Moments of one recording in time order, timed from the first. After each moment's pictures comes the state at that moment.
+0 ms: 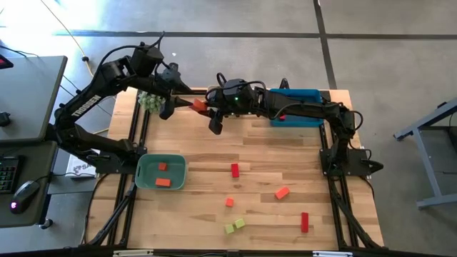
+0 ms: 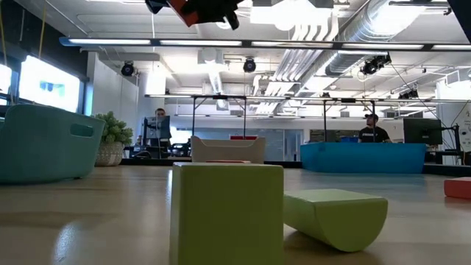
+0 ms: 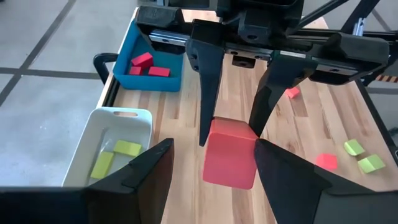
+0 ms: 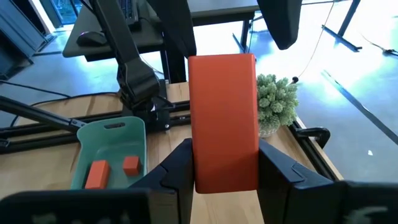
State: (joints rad) left arm 0.69 1.26 1.61 -1.07 0.43 0.34; right arm -0.16 1.89 1.88 -0.36 0.01 0.02
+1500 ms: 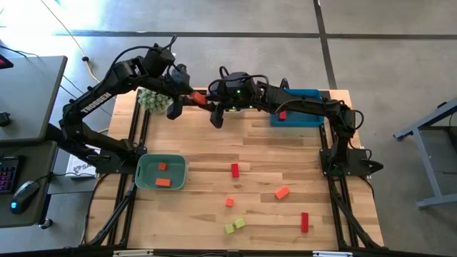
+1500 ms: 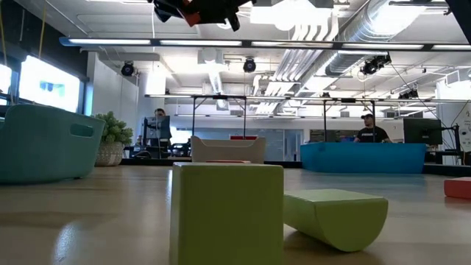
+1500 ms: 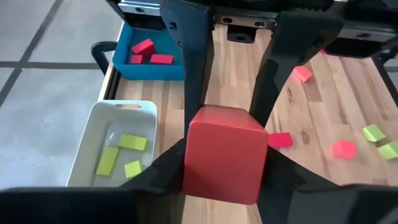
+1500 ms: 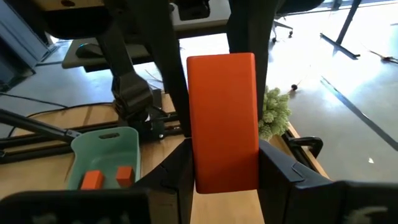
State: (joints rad) left arm 0.69 1.33 1.61 -1.05 0.39 0.40; right arm -0.20 1.89 1.89 -0.34 -0.04 0.02
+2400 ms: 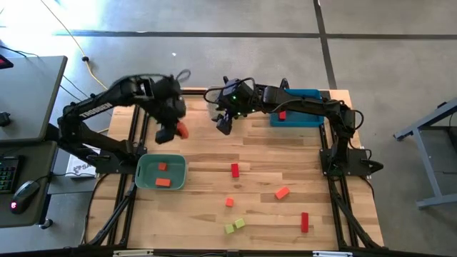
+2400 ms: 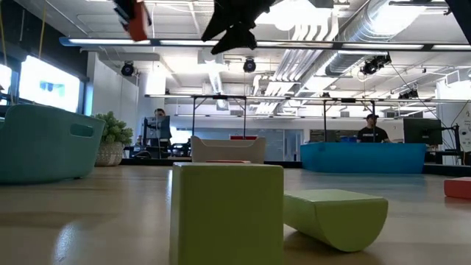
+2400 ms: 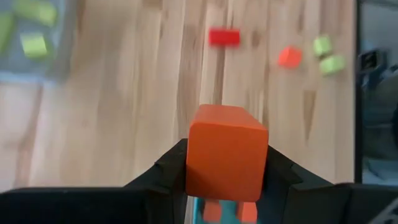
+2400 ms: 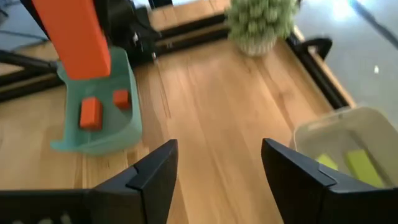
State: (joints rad) left arm 0.48 1.29 1.52 -1.41 0.29 0.19; right arm -0.20 1.89 1.89 -0.67 -0.04 0.12
